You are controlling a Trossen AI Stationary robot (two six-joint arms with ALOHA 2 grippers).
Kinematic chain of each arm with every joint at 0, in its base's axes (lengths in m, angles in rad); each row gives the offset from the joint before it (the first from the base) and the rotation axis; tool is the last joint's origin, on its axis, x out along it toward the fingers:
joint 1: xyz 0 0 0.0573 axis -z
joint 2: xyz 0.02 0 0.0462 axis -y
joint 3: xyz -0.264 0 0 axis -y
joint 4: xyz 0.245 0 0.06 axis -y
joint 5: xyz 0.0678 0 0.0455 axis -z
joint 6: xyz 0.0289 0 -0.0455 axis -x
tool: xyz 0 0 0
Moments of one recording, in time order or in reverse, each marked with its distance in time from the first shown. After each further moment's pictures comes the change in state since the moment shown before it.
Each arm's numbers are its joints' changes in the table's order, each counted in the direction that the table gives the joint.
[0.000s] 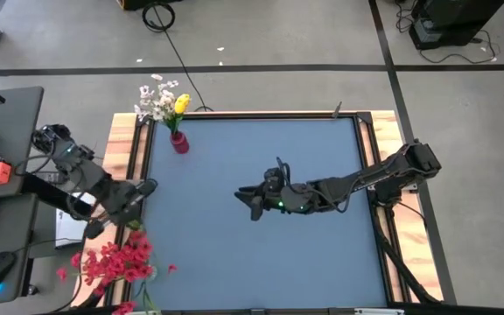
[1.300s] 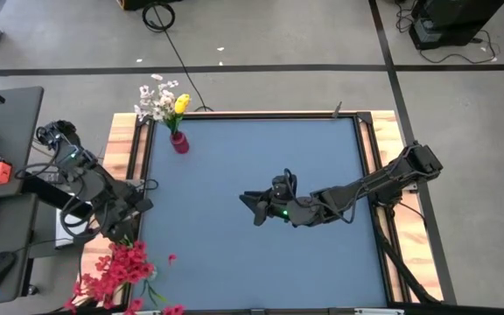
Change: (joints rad) left arm 0.107 -0.054 0.000 0.007 0.116 -0.069; right arm -0.088 0.000 0.000 0.003 0.199 -0.103
